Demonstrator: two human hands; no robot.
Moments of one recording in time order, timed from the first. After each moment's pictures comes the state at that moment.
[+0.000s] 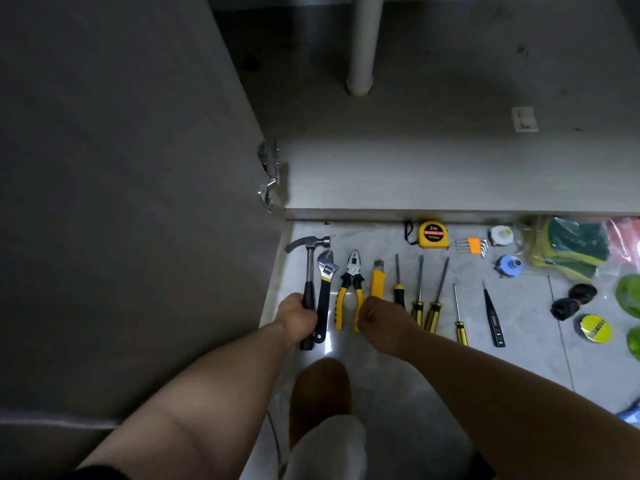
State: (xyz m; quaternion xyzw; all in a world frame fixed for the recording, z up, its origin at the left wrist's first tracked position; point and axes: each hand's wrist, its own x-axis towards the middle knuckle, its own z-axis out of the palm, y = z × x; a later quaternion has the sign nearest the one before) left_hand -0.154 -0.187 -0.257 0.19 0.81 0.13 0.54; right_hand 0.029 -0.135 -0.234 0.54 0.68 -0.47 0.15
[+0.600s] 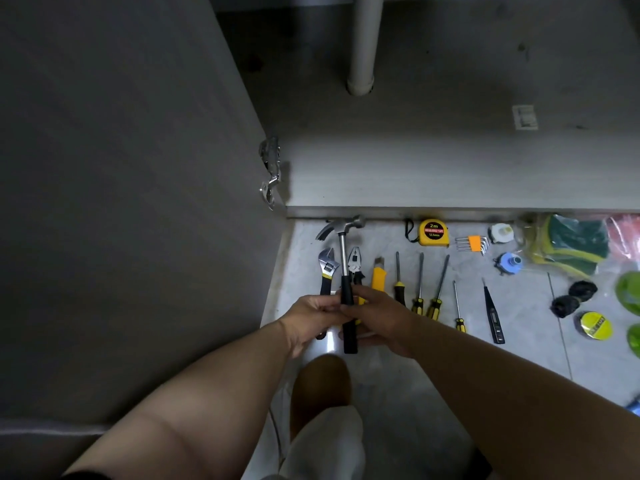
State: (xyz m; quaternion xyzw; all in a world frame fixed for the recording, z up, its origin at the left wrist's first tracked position) left_hand -0.138 -0.198 -0.248 0.20 0.64 0.29 0.68; right_hand 0.013 -0.137 -0.214 0.54 0.39 -0.74 0.01
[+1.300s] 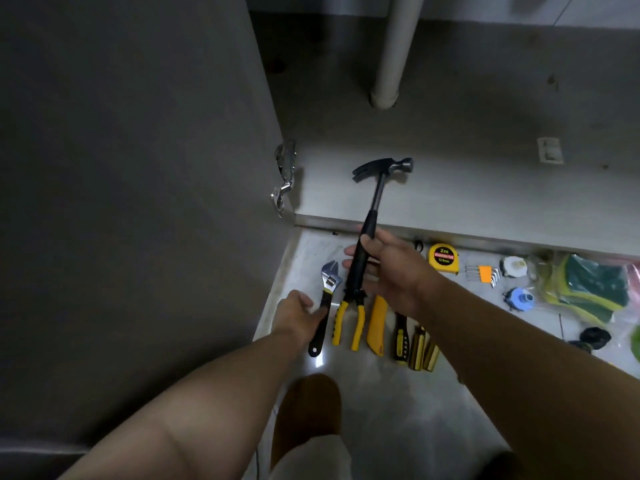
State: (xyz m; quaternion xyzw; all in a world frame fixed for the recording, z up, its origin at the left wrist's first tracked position) left_hand -0.148 -0.183 -0.273 0.21 0.84 0.22 0.46; right_hand -0.012 -0.054 -0.177 0.49 0.32 -0.79 -0.17
